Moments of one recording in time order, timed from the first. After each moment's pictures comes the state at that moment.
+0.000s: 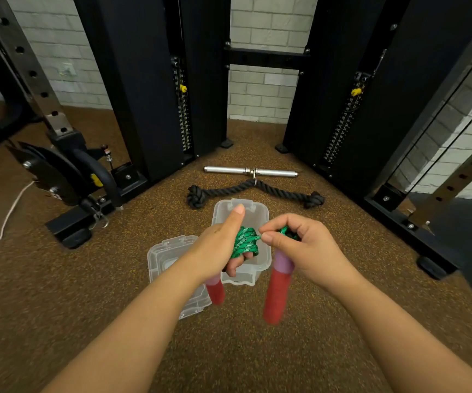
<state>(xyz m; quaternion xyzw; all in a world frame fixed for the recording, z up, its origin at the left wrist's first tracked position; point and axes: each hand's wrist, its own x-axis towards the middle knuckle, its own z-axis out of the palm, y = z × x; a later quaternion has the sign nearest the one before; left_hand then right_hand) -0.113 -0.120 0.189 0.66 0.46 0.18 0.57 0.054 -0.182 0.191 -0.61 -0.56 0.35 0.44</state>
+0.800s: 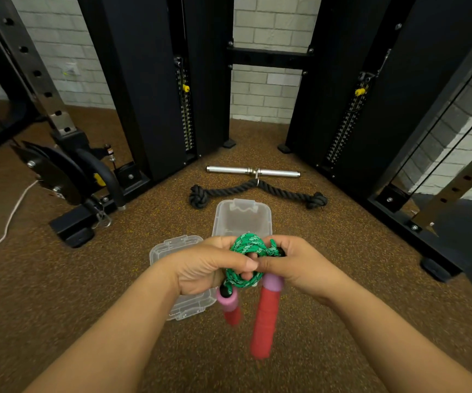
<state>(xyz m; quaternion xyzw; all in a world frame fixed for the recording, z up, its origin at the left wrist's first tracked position) -0.132 -0.112 0.176 0.46 0.29 0.12 0.83 0.042 -0.179 0.179 -0.56 -0.49 0.56 0.37</state>
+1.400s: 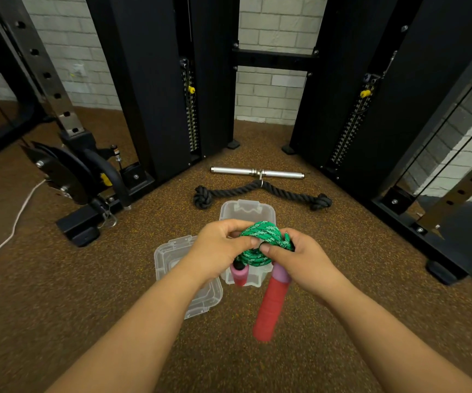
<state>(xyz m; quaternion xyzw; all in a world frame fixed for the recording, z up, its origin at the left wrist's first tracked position) -0.117 -0.111 0.174 0.58 0.44 0.28 0.62 0.042 -0.170 0.159 -0.66 -0.46 0.43 0.40</state>
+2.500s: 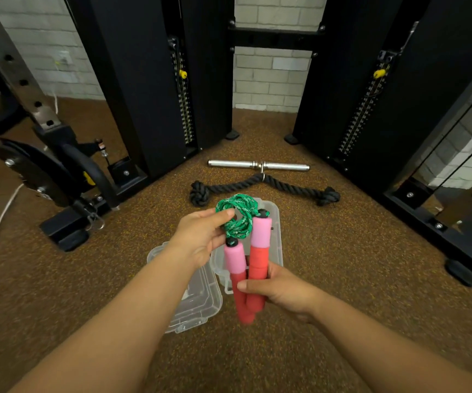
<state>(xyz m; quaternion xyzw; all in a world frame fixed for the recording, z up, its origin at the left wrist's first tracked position) -0.099 -0.023 0.121 0.29 0.48 0.39 0.73 0.039 -0.124 0.071 -0.53 -0.39 0.67 0.34</state>
